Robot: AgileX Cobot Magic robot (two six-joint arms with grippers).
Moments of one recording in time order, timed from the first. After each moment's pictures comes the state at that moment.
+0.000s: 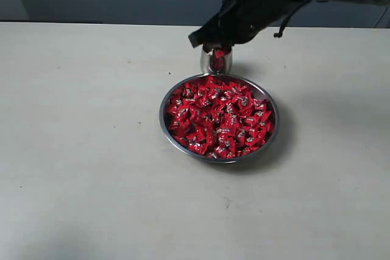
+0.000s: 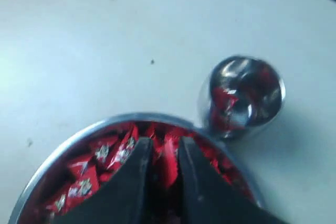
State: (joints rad) left arm 0.22 0.00 -0.01 0.13 0.37 -0.01; right arm 0.59 1.89 -1.44 0.32 0.51 -0.38
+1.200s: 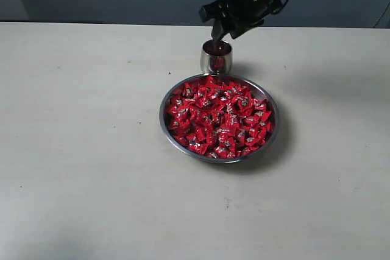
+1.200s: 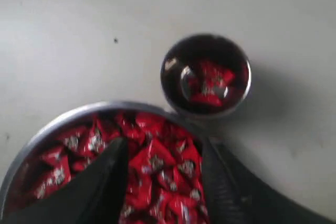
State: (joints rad) left arm 0.22 0.00 -0.01 0.13 0.37 -0.01; right arm 0.48 2.17 -1.91 0.29 1.00 -0.23
